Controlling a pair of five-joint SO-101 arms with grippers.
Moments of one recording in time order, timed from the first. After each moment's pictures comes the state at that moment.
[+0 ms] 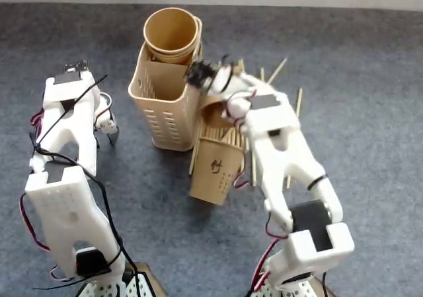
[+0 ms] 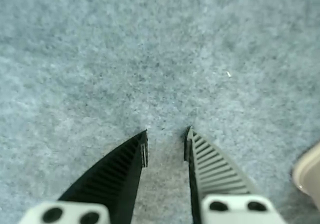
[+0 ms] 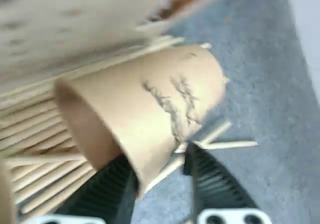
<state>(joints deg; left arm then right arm) -18.9 29.6 -6.8 77.5 14.6 -16.7 4.9 11.6 38.0 53.3</state>
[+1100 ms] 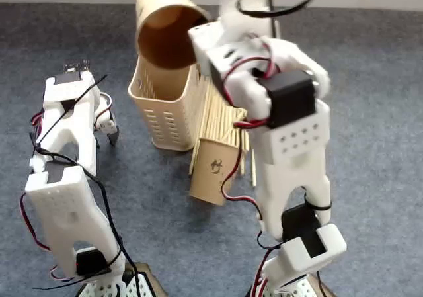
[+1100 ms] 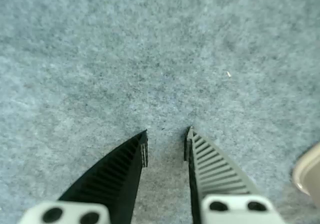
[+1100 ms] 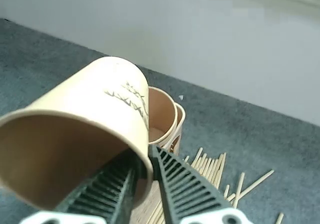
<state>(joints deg) -18.9 29.6 -6.7 77.5 14.6 -27.9 4.5 -55.5 83.6 0.4</state>
